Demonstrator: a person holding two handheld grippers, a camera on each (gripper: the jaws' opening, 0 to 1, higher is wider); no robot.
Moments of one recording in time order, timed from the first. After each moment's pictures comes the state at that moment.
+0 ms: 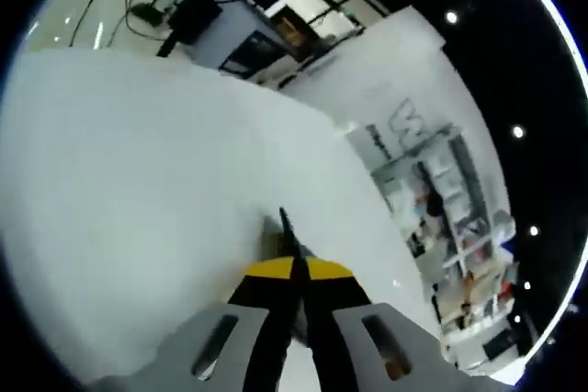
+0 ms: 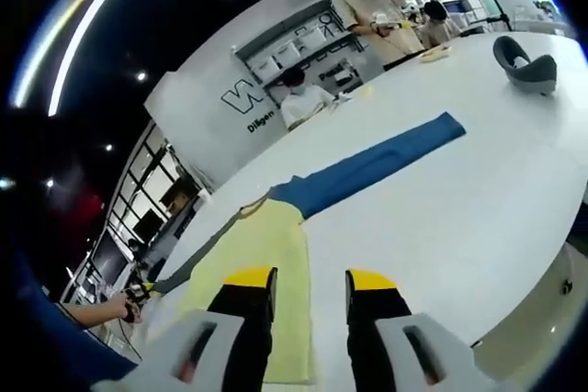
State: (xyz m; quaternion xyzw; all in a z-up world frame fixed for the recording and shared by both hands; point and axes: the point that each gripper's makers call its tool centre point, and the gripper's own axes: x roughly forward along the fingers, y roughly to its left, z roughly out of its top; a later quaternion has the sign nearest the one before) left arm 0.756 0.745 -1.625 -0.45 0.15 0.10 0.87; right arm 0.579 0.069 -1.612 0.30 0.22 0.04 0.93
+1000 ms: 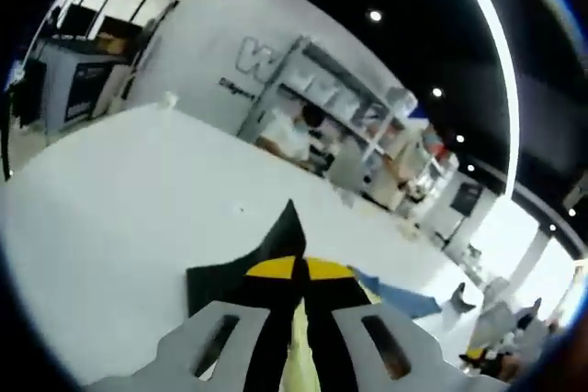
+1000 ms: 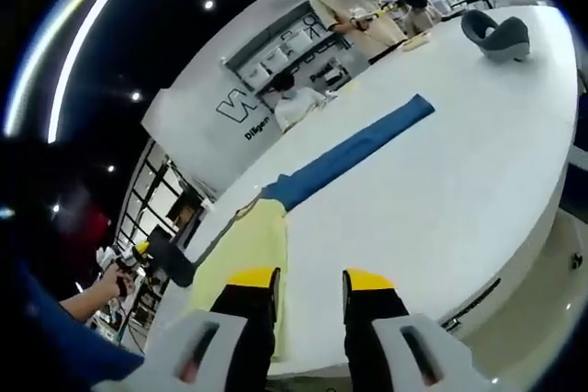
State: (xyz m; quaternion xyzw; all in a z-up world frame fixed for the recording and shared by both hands) left arm 0.792 0.541 -1.519 -0.25 0.17 -0.19 0.93; right arm 0.551 0.042 -1.632 0.35 0.21 0.04 0.91
